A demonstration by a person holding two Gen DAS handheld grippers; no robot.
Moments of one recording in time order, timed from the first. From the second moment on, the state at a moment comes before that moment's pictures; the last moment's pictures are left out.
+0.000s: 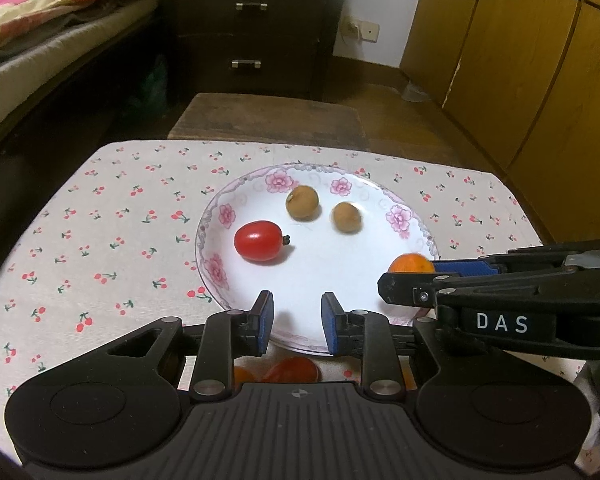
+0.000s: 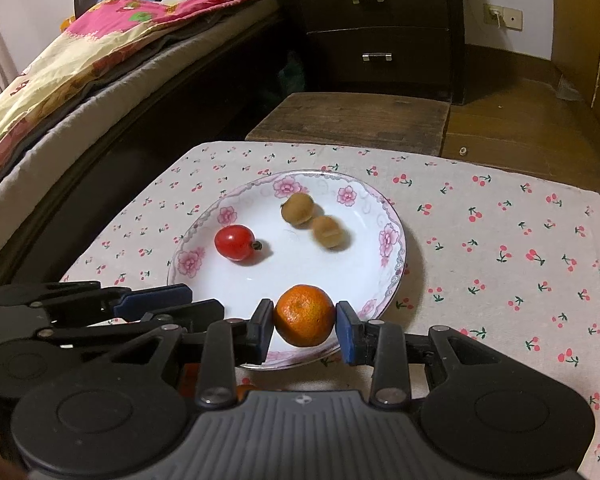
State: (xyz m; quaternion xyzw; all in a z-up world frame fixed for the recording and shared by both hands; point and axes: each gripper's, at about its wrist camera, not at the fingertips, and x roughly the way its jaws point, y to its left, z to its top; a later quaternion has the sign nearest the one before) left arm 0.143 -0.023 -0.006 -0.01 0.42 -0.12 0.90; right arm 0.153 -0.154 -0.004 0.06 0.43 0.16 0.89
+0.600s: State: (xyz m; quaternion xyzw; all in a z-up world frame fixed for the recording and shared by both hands) left arm 0.130 -0.011 0.007 -0.02 0.41 -0.12 0.91; right arm 0.134 -0.154 0.011 0.06 0.42 0.16 0.89
